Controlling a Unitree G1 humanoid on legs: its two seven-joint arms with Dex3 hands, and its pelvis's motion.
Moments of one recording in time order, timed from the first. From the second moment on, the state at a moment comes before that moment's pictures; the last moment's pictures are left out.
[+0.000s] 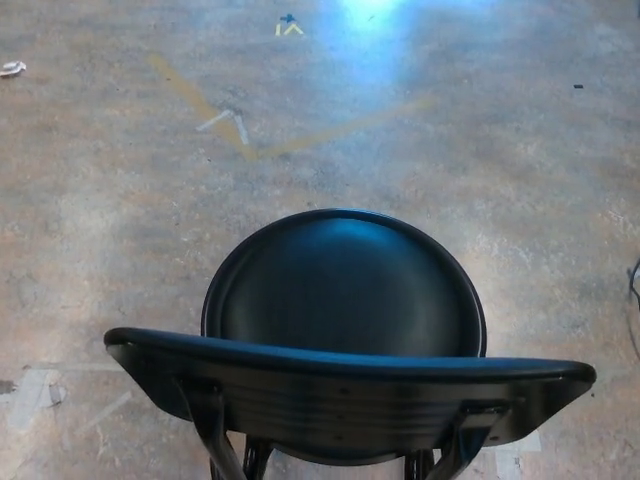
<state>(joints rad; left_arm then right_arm) -0.23 0.19 0.45 1.28 -0.09 -0.09 -0.04 0.06 -0.26 -0.14 0.97 -0.18 -0.33 -0.16</state>
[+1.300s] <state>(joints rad) -0.27 0.18 0.50 1.34 -0.14 -0.15 -0.07 0.25 -0.48 0.18 0.00 -0.31 -0.35 0.12</state>
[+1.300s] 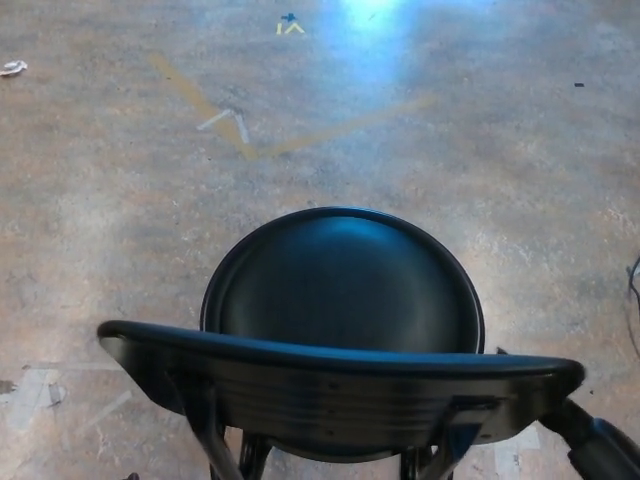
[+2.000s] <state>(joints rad) -0.28 0.19 0.50 1.34 -0.14 -0.15 -0.07 0.01 -0.23 0.64 -0.09 -0.55 -0.11 0.25</state>
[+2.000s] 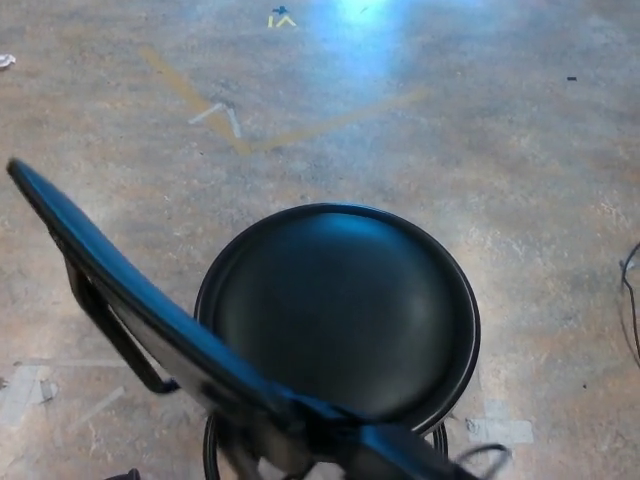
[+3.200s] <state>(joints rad) -0.27 0.21 0.50 1.34 -0.14 -0.17 -0.08 0.13 -0.27 0.25 0.09 -0.51 -0.19 0.01</state>
